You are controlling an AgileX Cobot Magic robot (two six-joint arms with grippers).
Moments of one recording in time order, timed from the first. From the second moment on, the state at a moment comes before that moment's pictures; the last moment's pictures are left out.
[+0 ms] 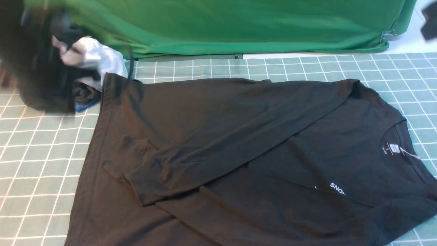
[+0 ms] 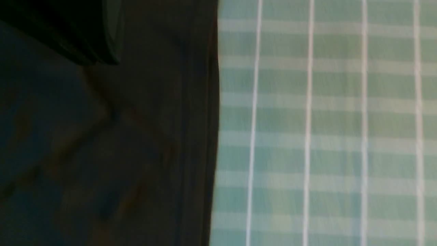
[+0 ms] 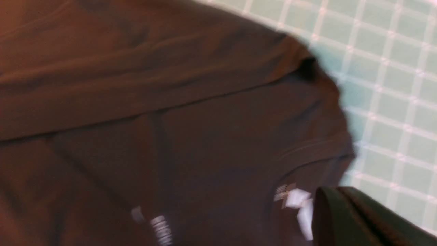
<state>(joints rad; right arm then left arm) 0.06 1.51 -1.57 0.28 1.15 -0.36 -0.06 1.46 -1.21 0.00 1.21 -0.19</state>
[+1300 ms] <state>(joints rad) 0.06 1.37 -1.15 0.52 0.90 -0.59 -0.13 1.46 -0.54 -0.08 1.01 -0.20</state>
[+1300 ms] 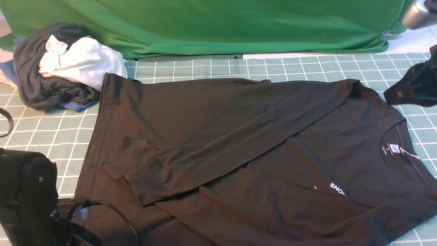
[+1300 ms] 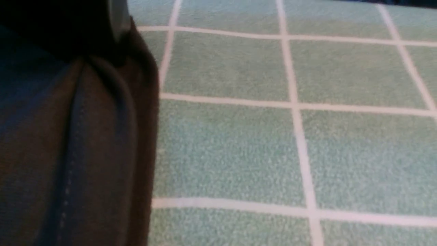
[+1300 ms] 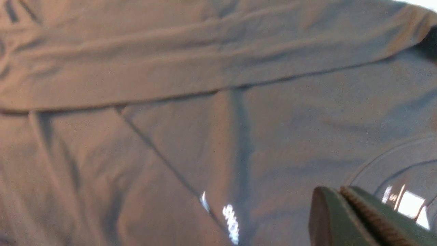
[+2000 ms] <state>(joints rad) 0.70 1.37 -0.81 0.36 0.81 -0.65 -0.13 1.09 -0.66 -0.02 1.18 -0.23</state>
